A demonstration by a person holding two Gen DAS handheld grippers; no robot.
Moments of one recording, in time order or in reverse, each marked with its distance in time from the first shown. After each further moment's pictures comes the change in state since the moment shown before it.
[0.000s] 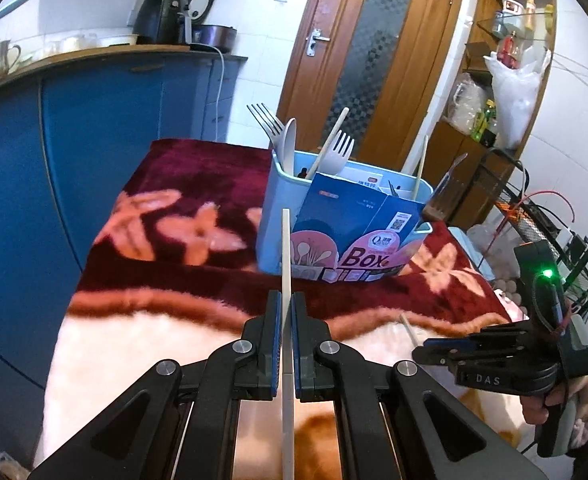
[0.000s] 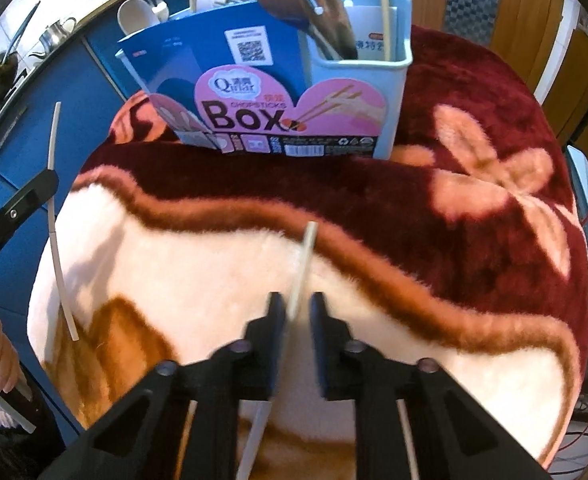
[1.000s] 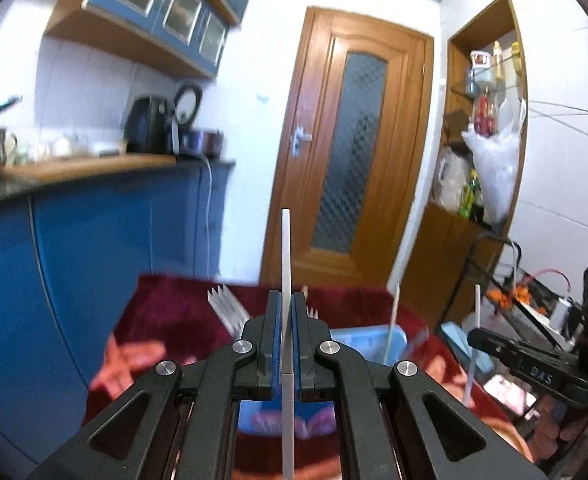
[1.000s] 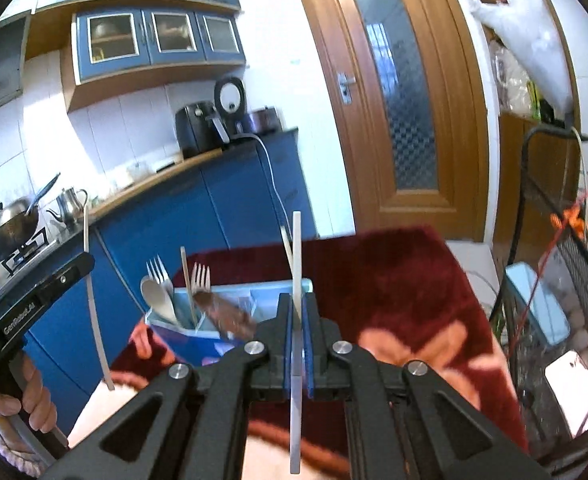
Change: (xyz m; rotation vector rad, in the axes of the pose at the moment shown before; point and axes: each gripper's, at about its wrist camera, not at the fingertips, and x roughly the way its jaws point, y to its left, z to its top) left arm -0.023 -0.046 0.091 0.085 -0.387 0.018; right arm -0.131 -0.040 0.034 0.123 -0.725 -0.025
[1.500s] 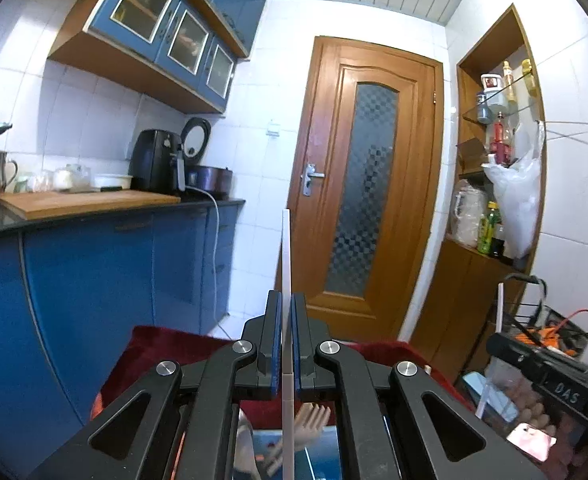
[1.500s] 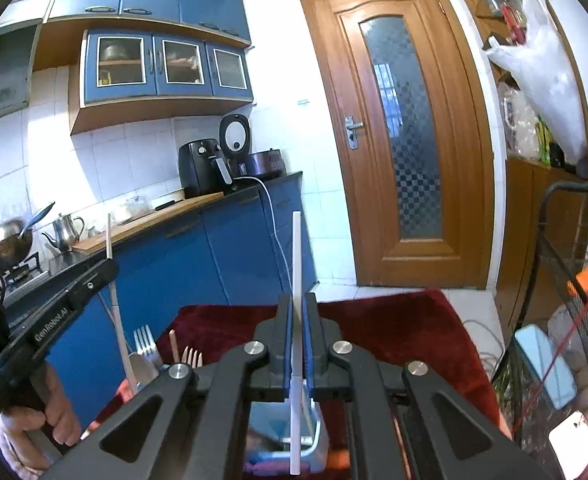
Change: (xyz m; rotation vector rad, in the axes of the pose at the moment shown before) left arm 0.064 -0.005 0.033 -0.004 -0.127 0.048; right arm 0.033 0.007 0.043 -0.046 -0.149 -0.001
